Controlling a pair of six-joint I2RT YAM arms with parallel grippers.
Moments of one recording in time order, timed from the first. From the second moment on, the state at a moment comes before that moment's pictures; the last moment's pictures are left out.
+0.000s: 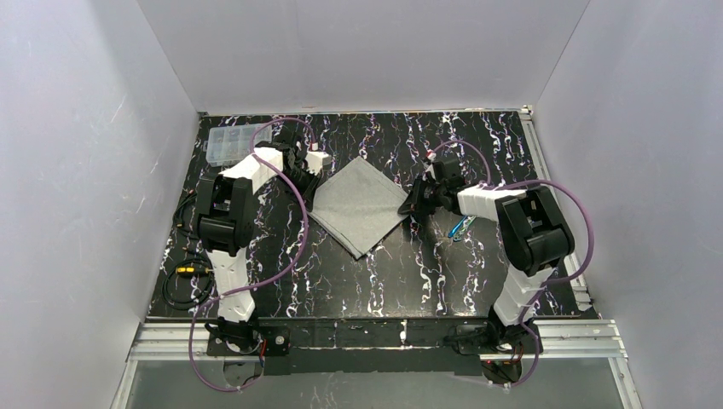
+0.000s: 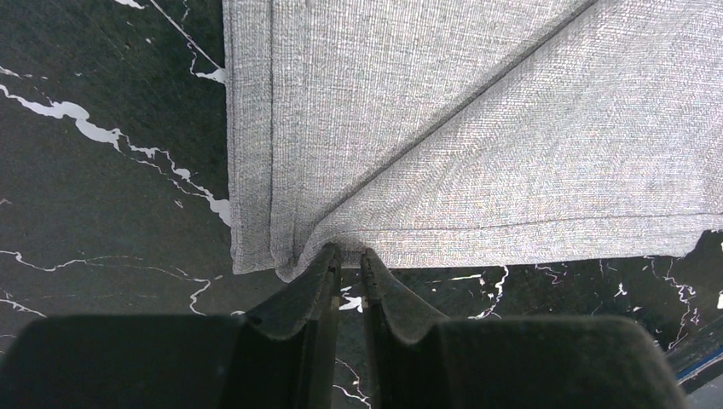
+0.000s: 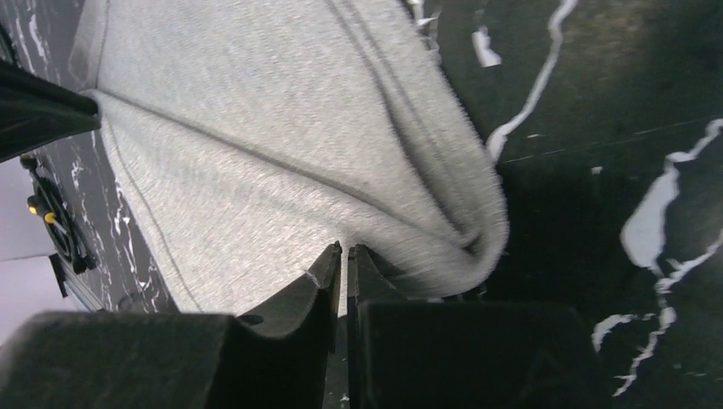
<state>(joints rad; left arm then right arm) -0.22 2.03 1.48 -0.83 0.37 0.38 0.37 1.80 0.94 0.02 -0.43 0.58</state>
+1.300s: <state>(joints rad) -0.22 2.02 1.44 -0.76 0.35 0.39 0.54 2.09 1.09 0.34 -0.64 0.86</state>
